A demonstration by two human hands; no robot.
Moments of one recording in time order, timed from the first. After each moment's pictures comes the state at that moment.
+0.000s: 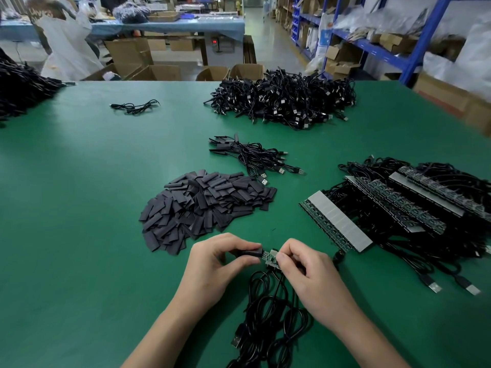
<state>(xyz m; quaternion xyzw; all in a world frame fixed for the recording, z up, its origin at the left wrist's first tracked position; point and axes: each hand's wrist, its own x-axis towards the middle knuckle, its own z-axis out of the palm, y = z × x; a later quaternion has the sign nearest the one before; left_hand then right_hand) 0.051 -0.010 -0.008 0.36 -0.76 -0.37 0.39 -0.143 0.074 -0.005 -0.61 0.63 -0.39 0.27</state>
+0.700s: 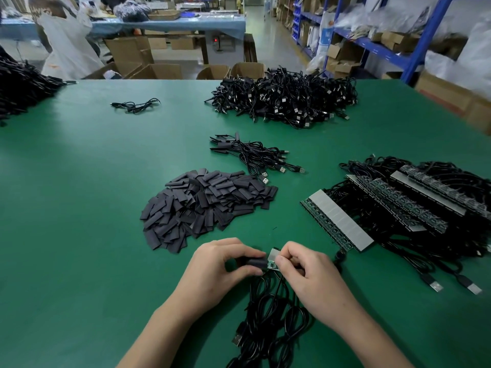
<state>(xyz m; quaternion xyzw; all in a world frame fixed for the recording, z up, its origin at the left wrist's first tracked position) 0.057 -0.013 -0.011 0.35 -0.83 -0.32 0.28 -0.145 0.073 -0.008 -0.62 0.65 -0.35 0.28</state>
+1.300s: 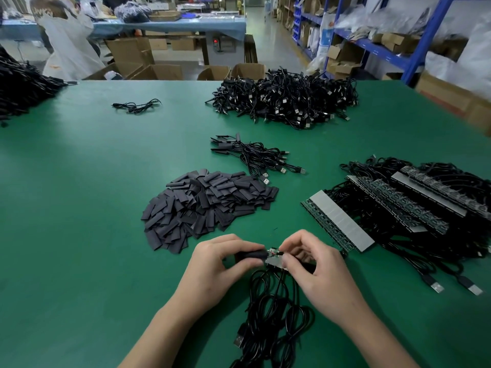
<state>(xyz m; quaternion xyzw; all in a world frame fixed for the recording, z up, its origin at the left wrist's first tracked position) 0.056 -0.010 -0.006 0.35 -0.81 -0.31 0.34 -0.147 0.074 0.003 -0.58 0.63 -0.44 0.28</state>
